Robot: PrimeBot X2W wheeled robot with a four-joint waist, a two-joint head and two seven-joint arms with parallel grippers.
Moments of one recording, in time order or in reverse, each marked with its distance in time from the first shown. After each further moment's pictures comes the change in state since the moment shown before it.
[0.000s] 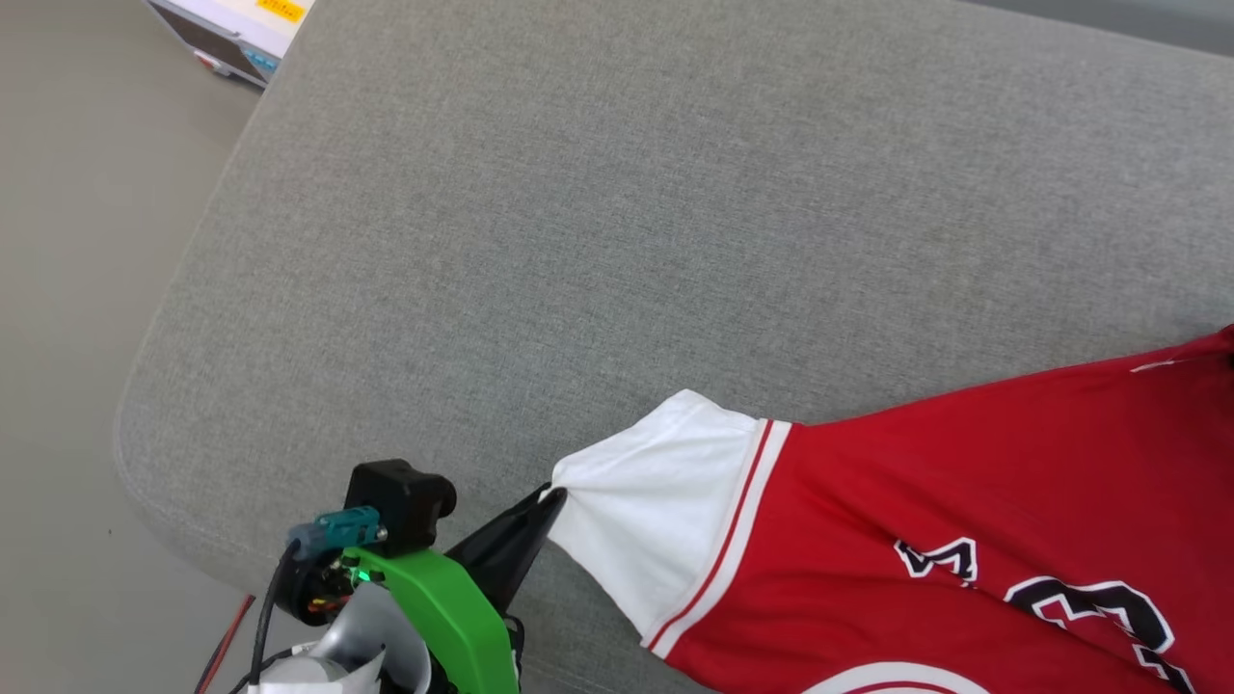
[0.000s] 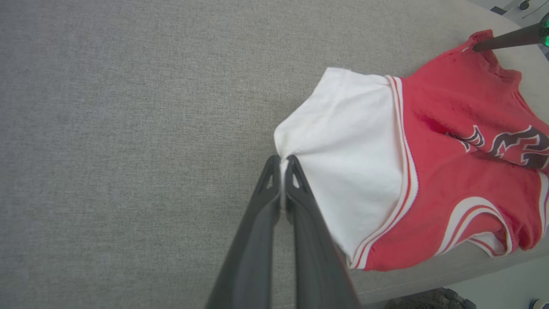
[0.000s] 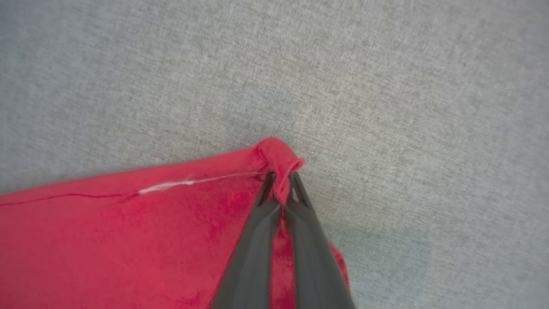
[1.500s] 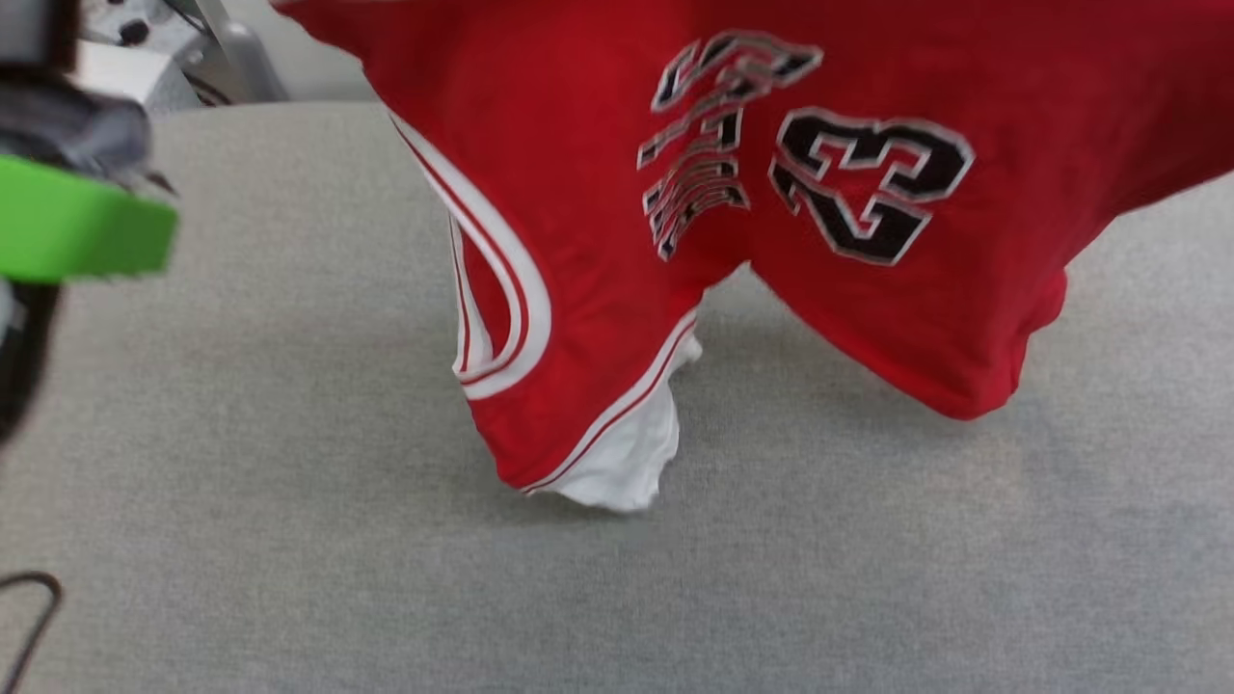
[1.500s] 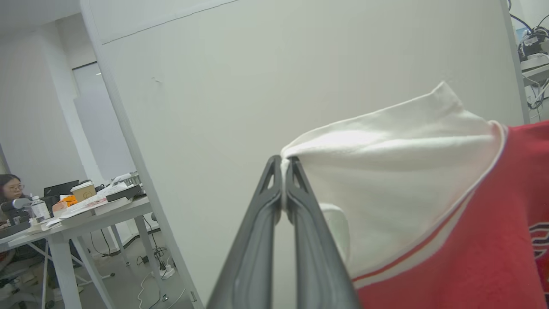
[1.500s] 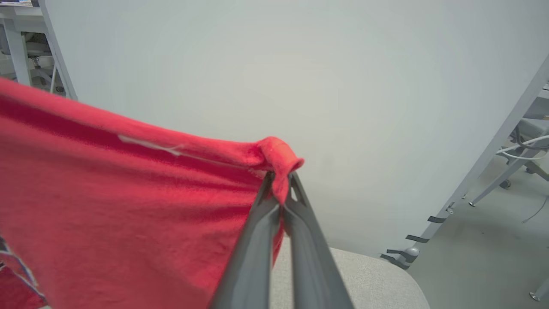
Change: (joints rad) left arm -0.625 0.232 0.334 -0.203 0.212 0.107 0.016; right arm -0.150 -0.048 -0.068 -0.420 0.155 0.001 -0.423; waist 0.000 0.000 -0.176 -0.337
